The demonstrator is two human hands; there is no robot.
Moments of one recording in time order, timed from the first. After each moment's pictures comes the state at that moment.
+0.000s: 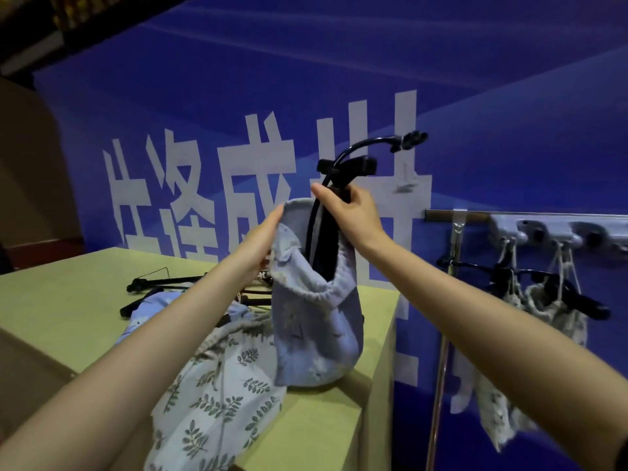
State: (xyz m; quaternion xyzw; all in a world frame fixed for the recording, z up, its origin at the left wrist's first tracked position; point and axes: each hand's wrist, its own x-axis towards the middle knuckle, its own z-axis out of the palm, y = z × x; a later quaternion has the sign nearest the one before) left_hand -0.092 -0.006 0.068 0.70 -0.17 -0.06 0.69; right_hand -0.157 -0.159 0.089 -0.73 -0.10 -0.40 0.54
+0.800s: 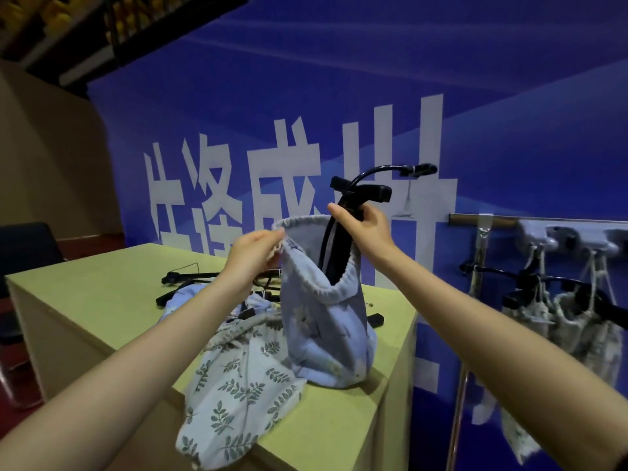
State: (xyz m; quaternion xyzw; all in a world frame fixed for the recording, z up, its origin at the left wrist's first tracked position) left_hand -0.125 0.045 0.049 0.72 -0.19 0.08 0.67; right_hand -0.154 -0.151 0.067 -0.73 -0.10 -0.35 0.57
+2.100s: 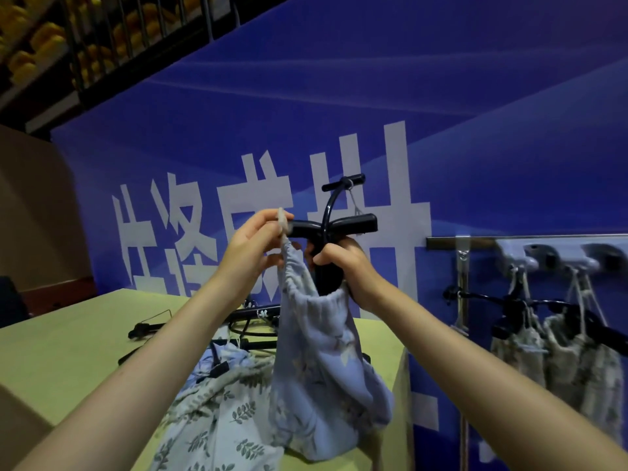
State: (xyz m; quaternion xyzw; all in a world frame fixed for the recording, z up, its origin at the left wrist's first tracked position) left_hand -0.130 -0.011 0.112 0.62 -0.39 0.09 0.67; right_hand -0.162 -0.172 0.082 -0.67 -0.27 -0.22 0.65
